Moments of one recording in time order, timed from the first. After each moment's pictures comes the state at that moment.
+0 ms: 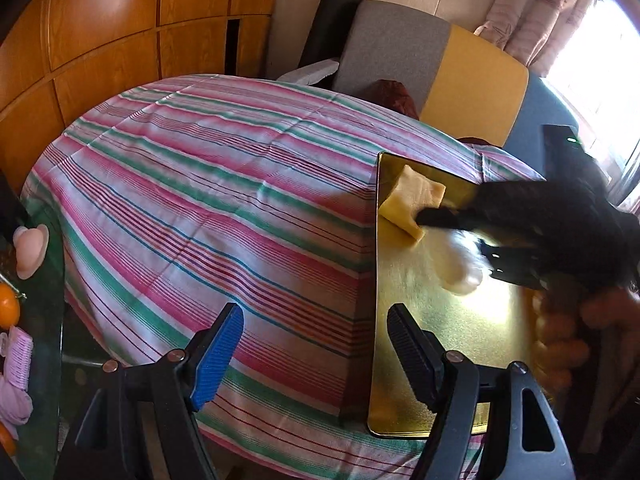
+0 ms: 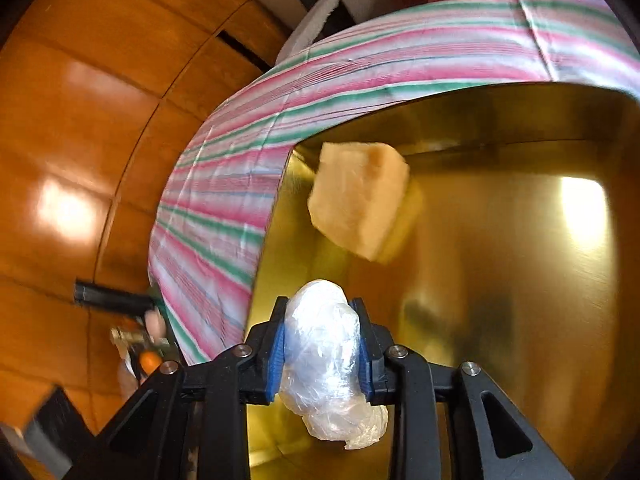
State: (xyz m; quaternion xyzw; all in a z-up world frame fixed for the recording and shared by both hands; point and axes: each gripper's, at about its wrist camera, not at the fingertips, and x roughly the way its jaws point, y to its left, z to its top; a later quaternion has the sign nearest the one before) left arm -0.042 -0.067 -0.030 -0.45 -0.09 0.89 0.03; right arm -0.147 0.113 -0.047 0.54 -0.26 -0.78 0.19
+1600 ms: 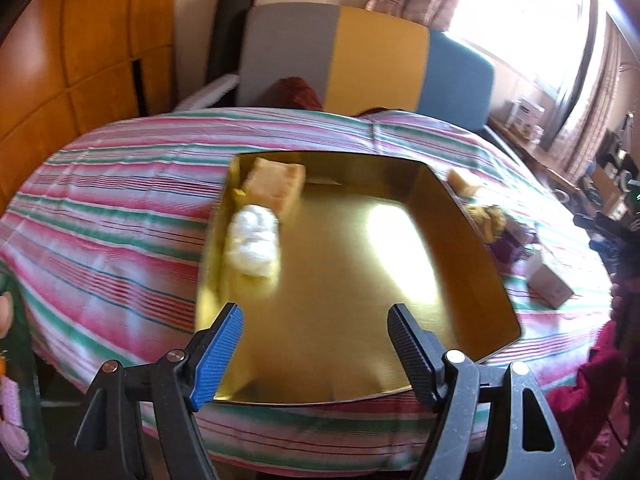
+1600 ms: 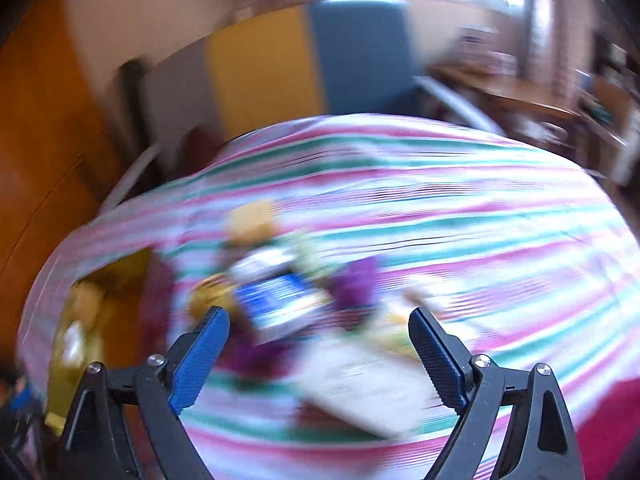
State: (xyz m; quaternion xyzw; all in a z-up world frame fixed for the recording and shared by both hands) left arm -0.005 0.037 -0.003 -0.43 0.00 0.89 0.17; right arm 0.026 0.455 0.028 0.38 -0.17 -0.89 -0.16
